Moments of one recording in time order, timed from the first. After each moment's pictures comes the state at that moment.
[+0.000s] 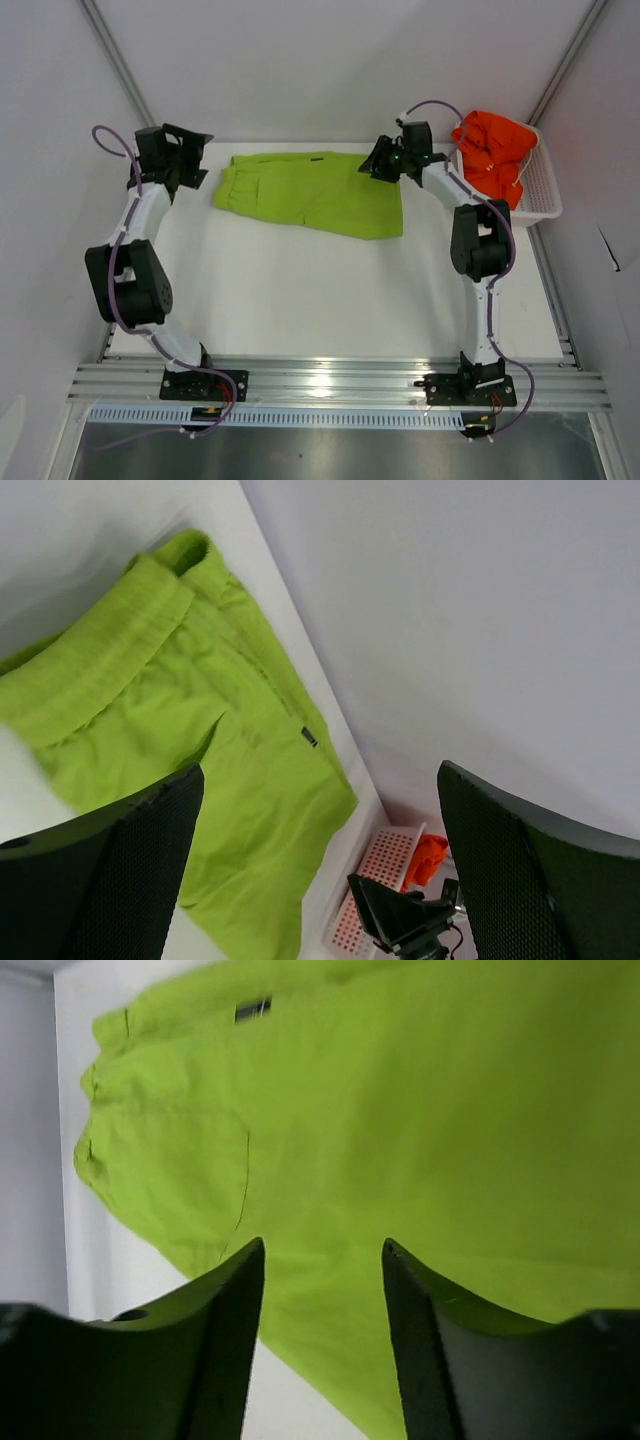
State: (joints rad) left arm 0.17 1.77 1.46 -0.19 0.20 -1.18; right arm 0.22 2.24 1.91 -0.28 -0.38 0.55
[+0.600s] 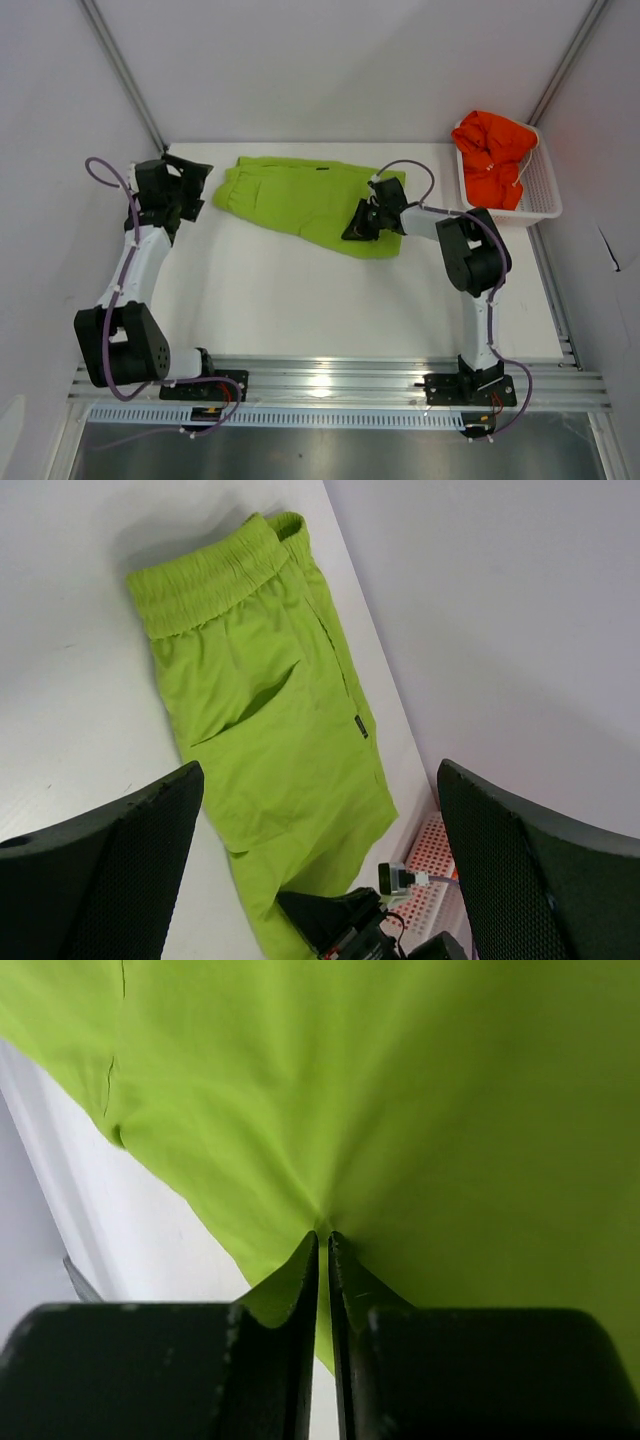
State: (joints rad) left arm 0.14 1.36 1.07 -0.22 0.08 -1.13; right arm 0.40 2.14 1.38 -0.07 -0.44 0.68
